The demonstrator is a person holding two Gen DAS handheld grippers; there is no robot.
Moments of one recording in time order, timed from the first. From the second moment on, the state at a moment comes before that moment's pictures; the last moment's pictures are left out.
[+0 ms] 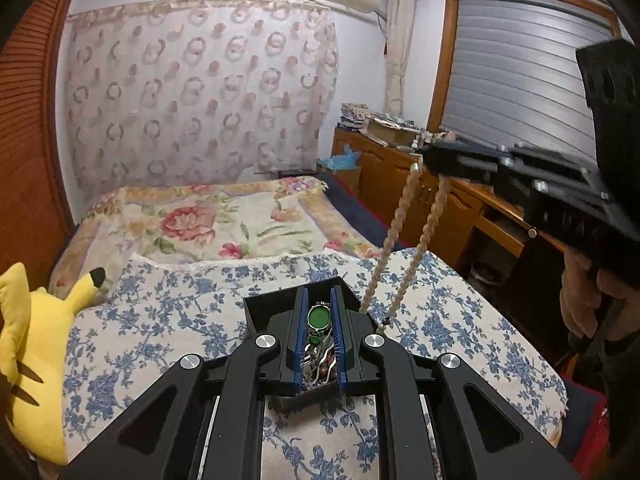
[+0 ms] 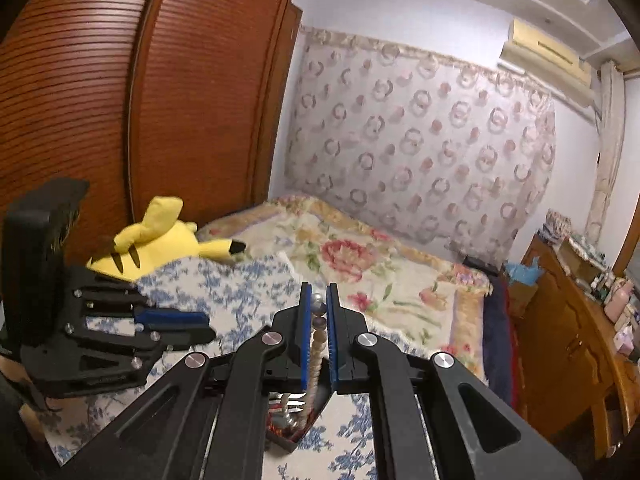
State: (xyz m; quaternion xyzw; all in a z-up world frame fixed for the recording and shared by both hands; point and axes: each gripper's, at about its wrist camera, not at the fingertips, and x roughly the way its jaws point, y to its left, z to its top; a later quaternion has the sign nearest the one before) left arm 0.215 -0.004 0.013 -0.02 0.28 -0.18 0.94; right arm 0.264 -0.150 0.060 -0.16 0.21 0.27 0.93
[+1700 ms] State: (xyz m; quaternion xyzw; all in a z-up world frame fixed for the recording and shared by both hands) left arm 0.117 0.018 -0.085 -0.03 0.35 -0.13 0.93; right arm 0.121 -0.185 -0.107 -0.09 0.36 0.35 0.86
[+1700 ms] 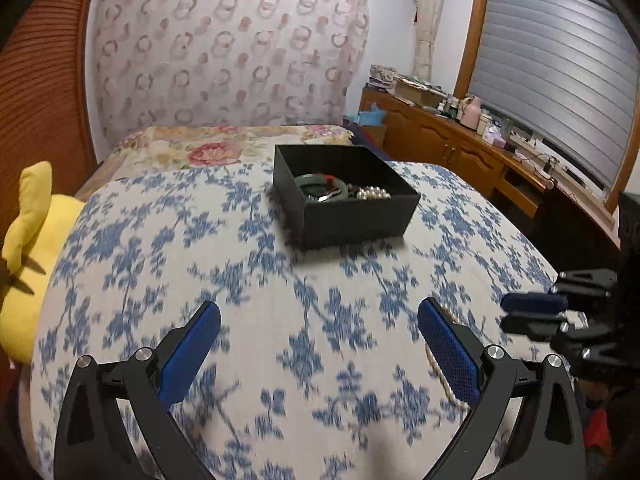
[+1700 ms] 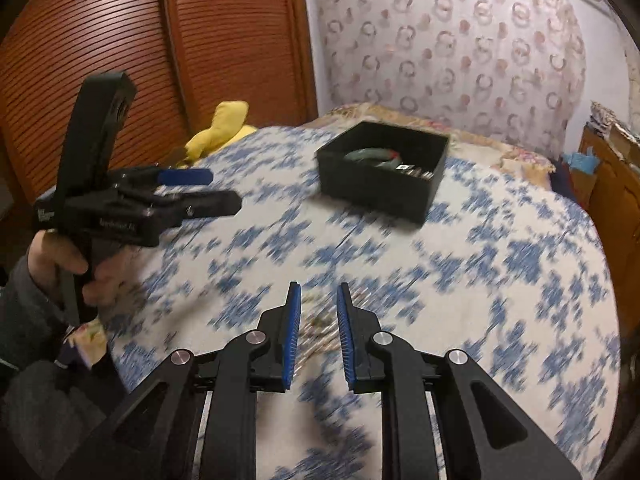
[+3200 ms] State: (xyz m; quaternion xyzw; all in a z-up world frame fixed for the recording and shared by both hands) left arm 0.089 -0.036 -0.107 0.01 0.38 -0.19 0.91; right arm 0.114 -0.209 -0.122 -0.09 0.37 0.32 0.87
